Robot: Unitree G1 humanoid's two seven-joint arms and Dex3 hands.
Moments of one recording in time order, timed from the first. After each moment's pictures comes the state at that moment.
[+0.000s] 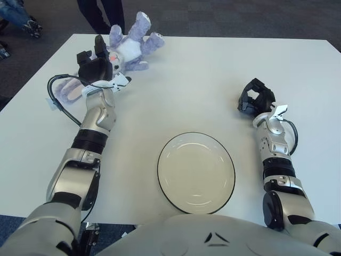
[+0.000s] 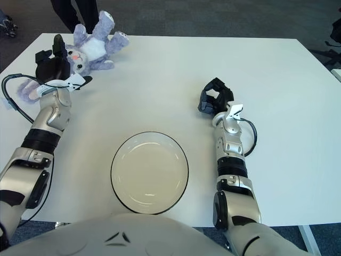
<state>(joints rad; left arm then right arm) -0.58 0.40 -0.16 0.42 0.79 0.34 0.27 -0.37 -0.14 -0.24 0.47 0.15 -0.16 0.09</state>
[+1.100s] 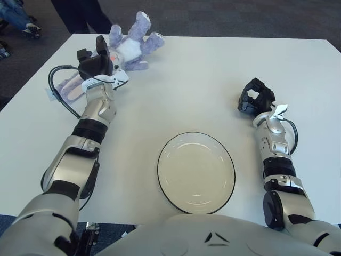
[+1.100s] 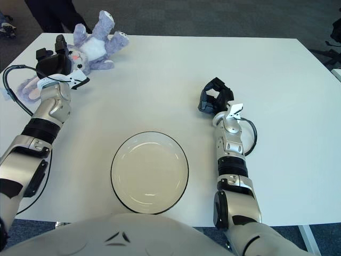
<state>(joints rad) -0.70 0.43 -0.24 0.61 0.80 0.37 0.27 -0.37 -0.14 -0.24 0.47 0.14 -0.15 0.08</state>
